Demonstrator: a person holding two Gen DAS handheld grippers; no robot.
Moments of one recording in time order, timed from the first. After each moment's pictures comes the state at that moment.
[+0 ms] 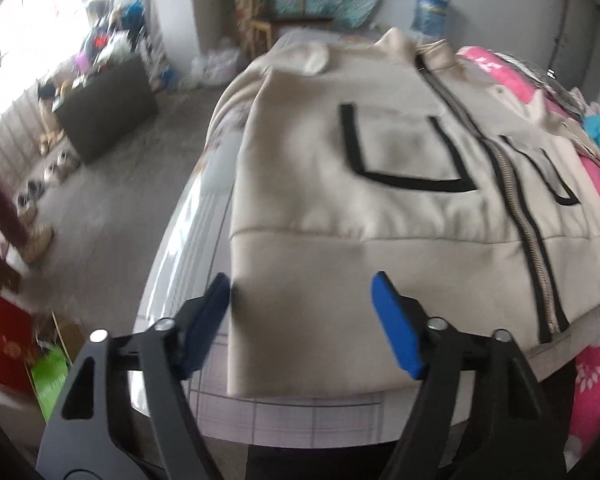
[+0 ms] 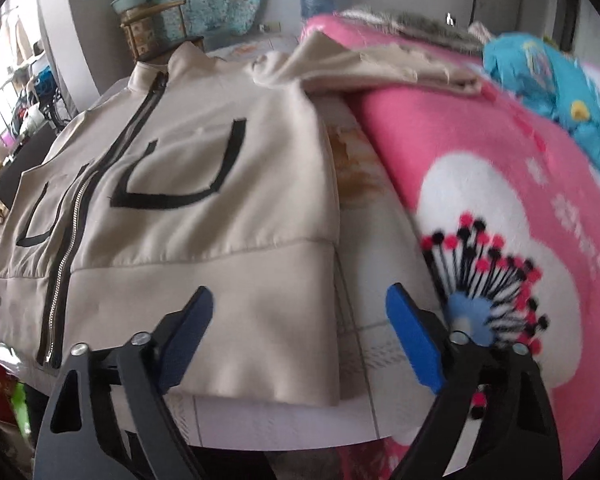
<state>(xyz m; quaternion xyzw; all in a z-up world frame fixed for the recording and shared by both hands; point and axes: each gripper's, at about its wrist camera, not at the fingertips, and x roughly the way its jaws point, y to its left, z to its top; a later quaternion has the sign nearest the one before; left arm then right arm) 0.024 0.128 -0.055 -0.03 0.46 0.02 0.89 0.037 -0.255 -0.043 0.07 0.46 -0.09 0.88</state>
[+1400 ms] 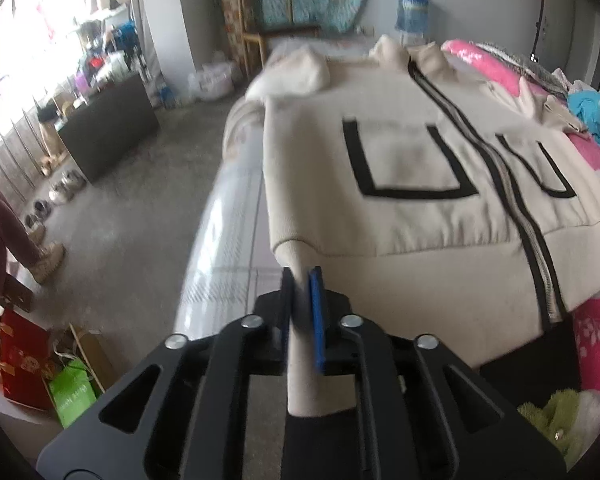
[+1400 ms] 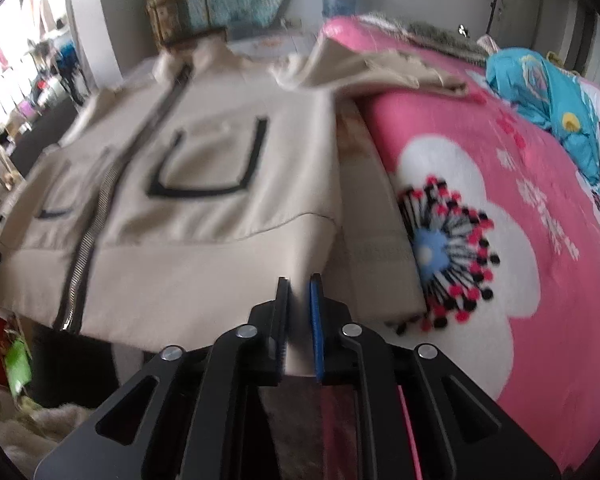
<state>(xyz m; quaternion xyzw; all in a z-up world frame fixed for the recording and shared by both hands) -0.028 0.146 -0.029 0.01 0.44 0.00 0.90 -0.031 -0.245 -0.017 0.02 0.49 -0.08 0.87</state>
